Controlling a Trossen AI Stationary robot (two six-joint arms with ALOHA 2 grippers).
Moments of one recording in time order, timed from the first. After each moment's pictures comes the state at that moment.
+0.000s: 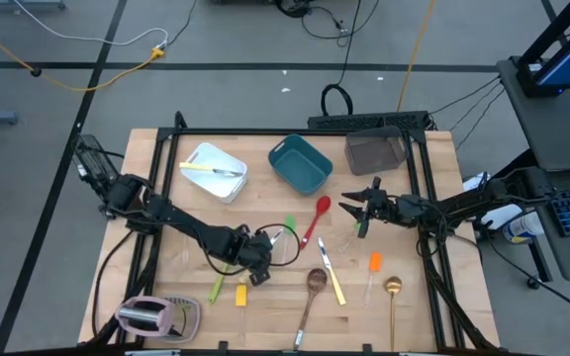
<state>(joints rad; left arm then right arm) -0.34 1.86 1.01 -0.47 -0.18 -0.78 0.07 1.07 0.08 0.91 0.39 0.12</state>
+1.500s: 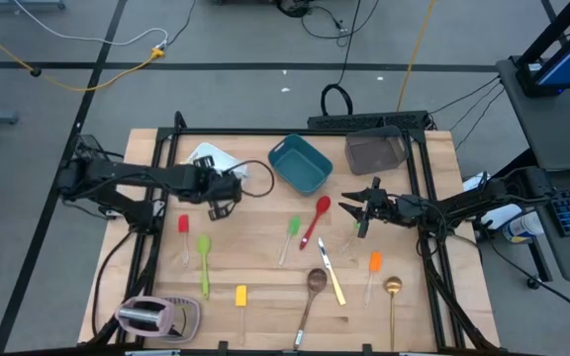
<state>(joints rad) 0.10 1.36 1.00 -1.07 -0.48 -0.13 0.07 1.07 0.08 0.91 0.39 0.15</state>
